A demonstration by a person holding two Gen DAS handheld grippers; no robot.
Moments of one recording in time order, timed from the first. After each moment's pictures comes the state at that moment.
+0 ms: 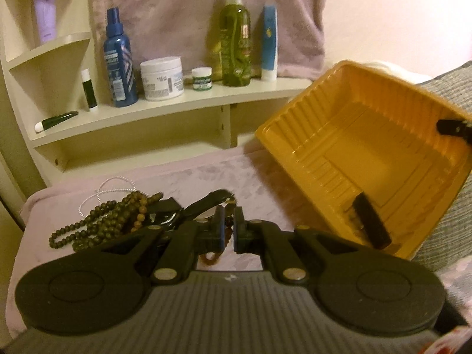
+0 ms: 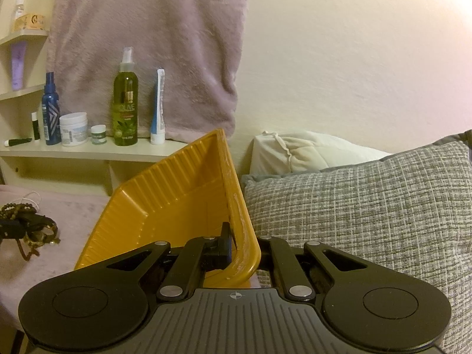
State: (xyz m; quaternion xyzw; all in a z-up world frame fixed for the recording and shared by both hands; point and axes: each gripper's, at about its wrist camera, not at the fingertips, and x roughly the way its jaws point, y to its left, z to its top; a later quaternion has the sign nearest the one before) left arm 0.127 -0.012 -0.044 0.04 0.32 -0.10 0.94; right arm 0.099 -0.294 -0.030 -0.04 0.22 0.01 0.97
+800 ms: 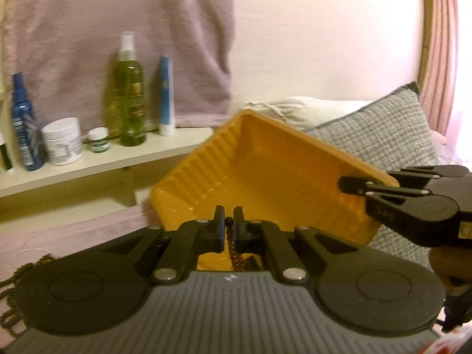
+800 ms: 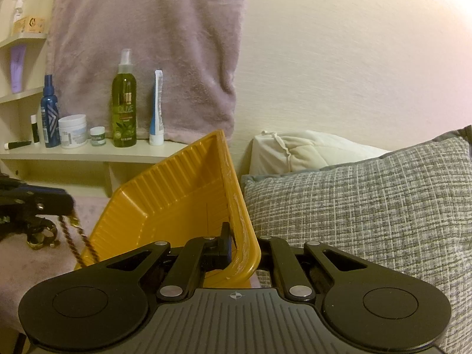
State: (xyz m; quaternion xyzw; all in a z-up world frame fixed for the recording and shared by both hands) left arm 0.132 -0.096 -0.003 0.03 0.27 -0.23 0.93; right arm 0.098 -0.295 -0.030 -0.03 0.22 0.01 0.98
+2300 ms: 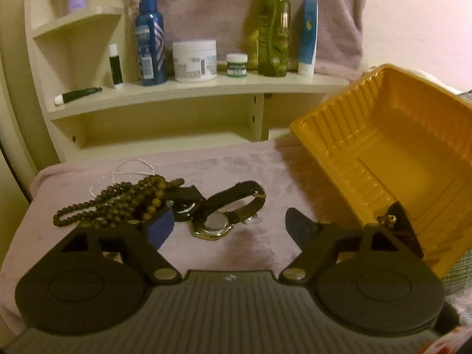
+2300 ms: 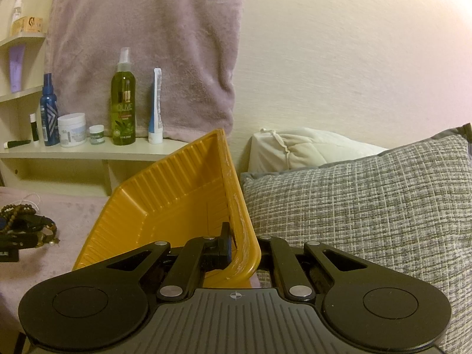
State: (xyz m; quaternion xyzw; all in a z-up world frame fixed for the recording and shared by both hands) left arm 0.142 -0.006 -0.071 0.02 0.32 -0.03 0.95; right arm 0.098 -0.295 -0.032 -0.03 0.22 0.00 0.97
